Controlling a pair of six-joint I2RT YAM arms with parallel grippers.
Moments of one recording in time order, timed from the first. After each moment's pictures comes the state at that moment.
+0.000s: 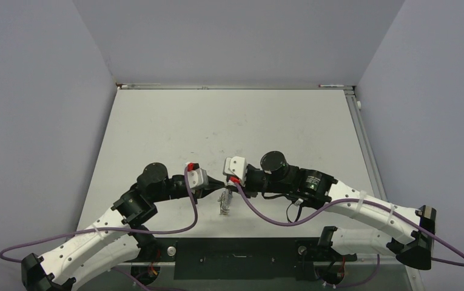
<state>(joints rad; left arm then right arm) -0.80 0.69 0.57 -0.01 0.52 0.17 1.09 1.08 1.00 -0.36 -0.20 -0.35</state>
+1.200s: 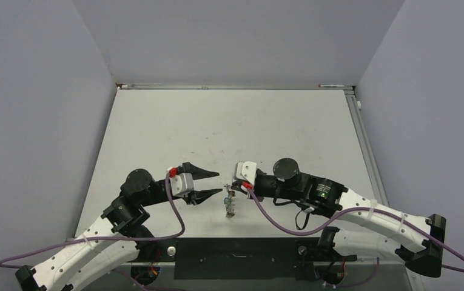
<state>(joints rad) -0.80 0.60 0.57 0.04 0.53 0.16 1.10 0.99 0.90 -0.29 -0.21 -0.33</state>
